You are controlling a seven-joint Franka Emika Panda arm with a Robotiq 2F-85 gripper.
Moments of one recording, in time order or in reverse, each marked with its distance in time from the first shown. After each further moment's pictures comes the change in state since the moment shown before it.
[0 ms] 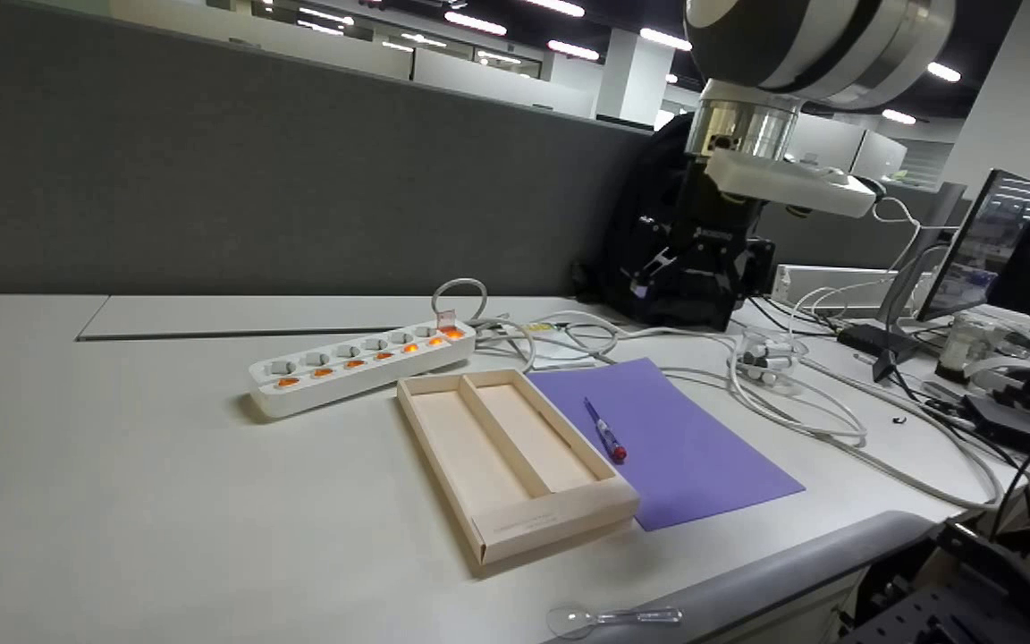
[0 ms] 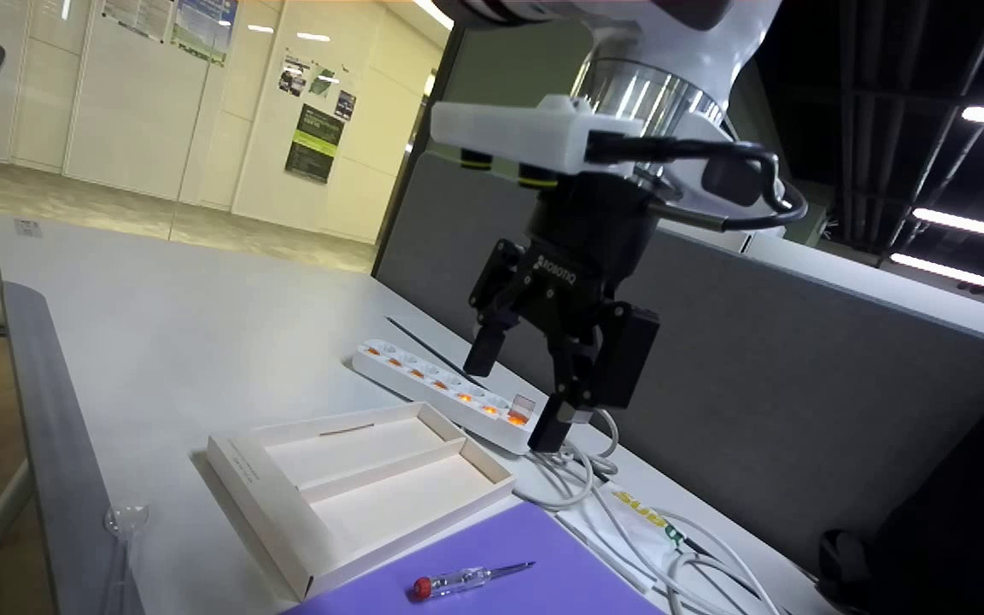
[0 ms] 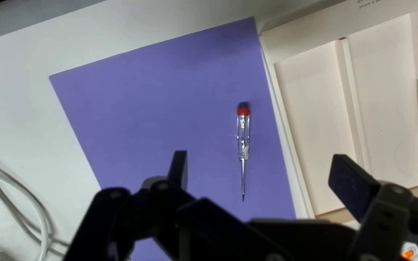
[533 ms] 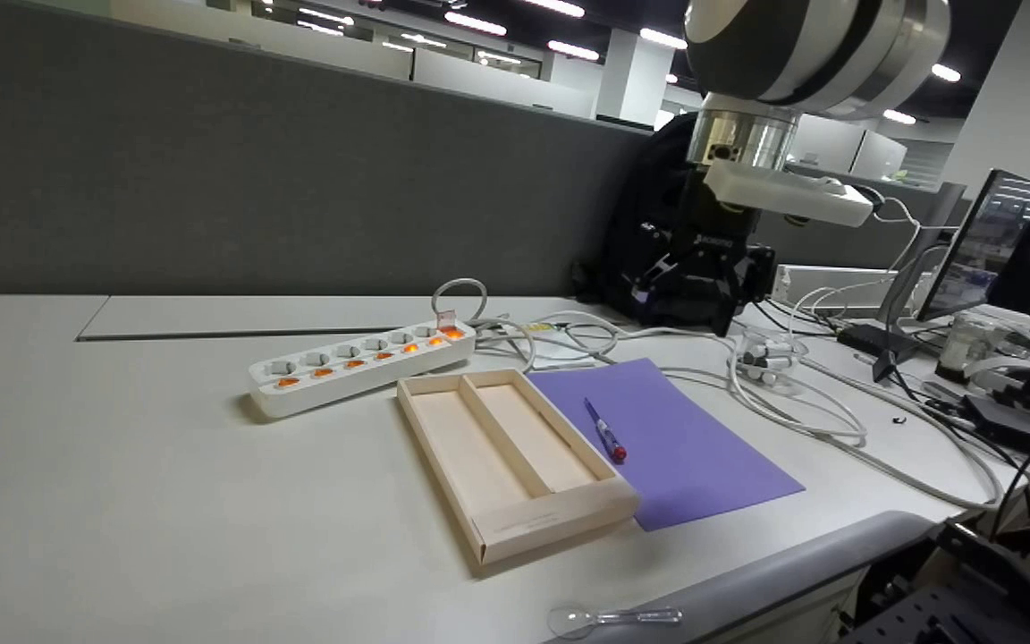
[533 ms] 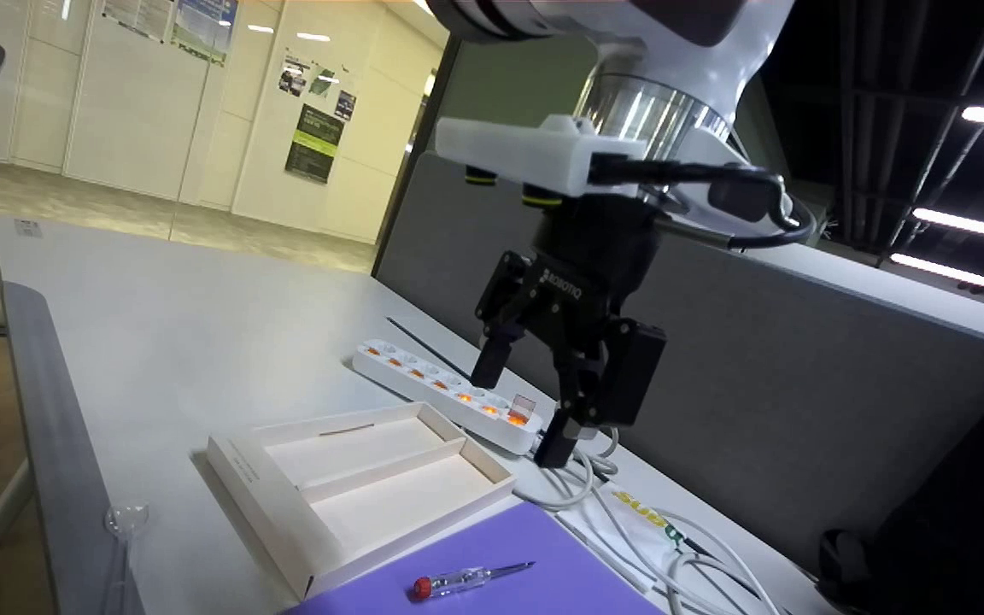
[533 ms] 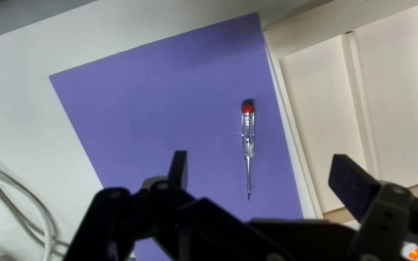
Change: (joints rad) arm -0.003 0.026 -0.013 0.002 0.002 0.032 0.002
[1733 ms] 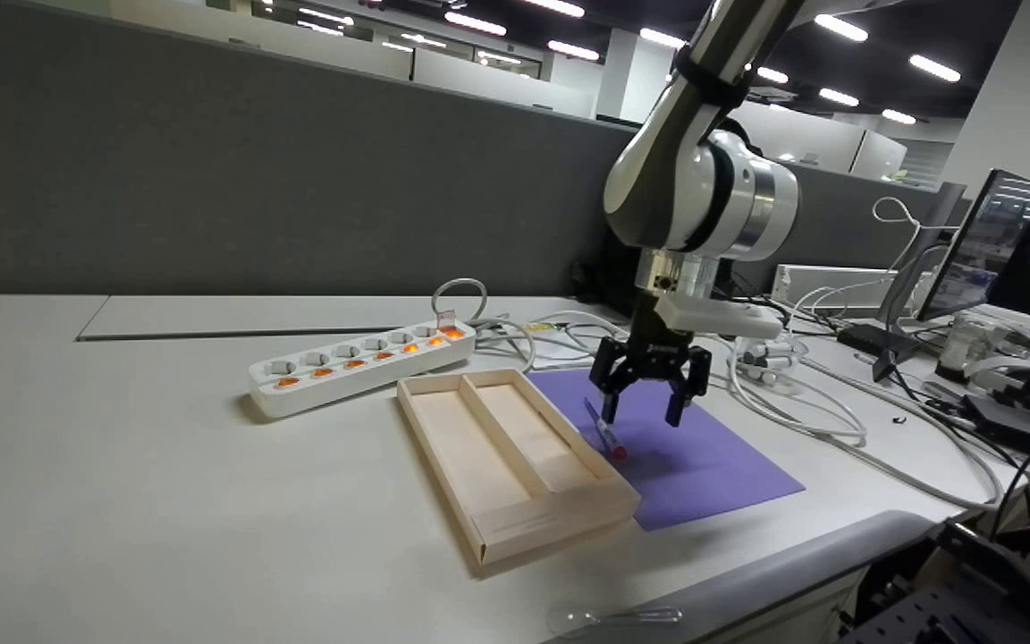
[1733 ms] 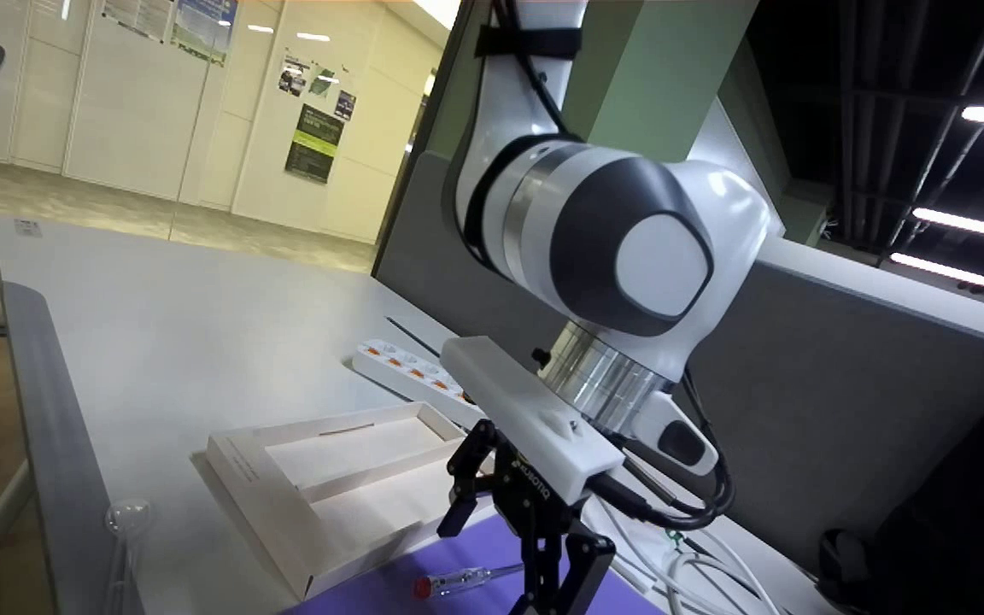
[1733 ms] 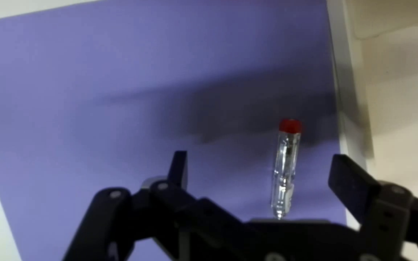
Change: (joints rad) arm -0.011 0.516 0.004 0.238 0.129 0.126 -0.251
